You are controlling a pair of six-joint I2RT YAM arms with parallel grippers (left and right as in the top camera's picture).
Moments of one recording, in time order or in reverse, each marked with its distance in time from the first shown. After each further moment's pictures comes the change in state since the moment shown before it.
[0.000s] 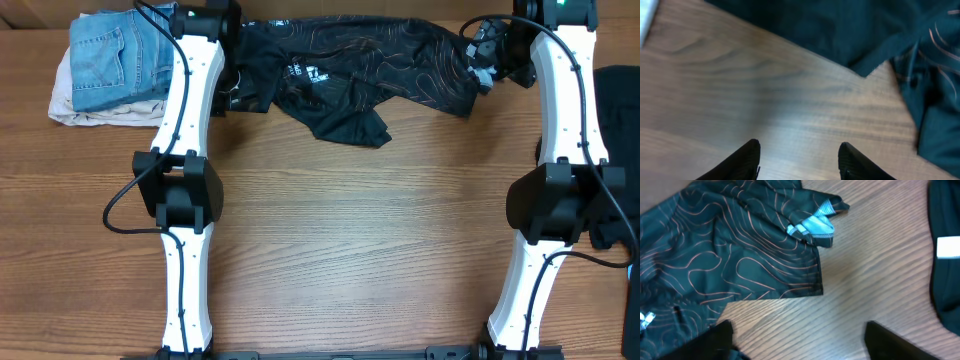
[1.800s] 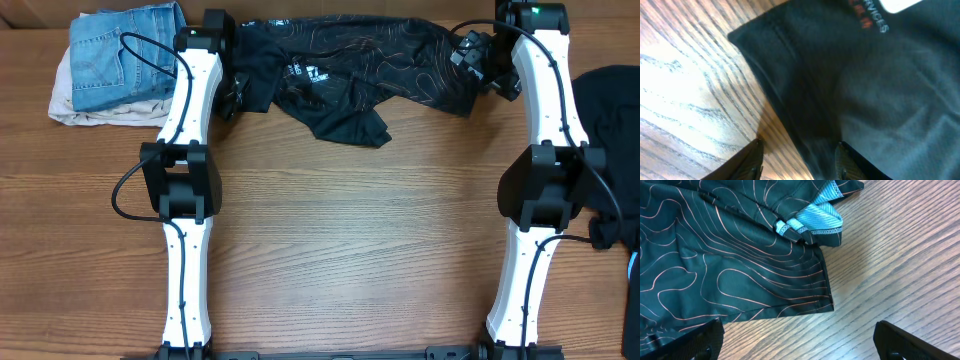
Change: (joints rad) left arm 0.048 0.155 0.000 0.234 -0.039 -0.674; right arm 0.001 0.125 -0.009 0.057 -0.007 0.111
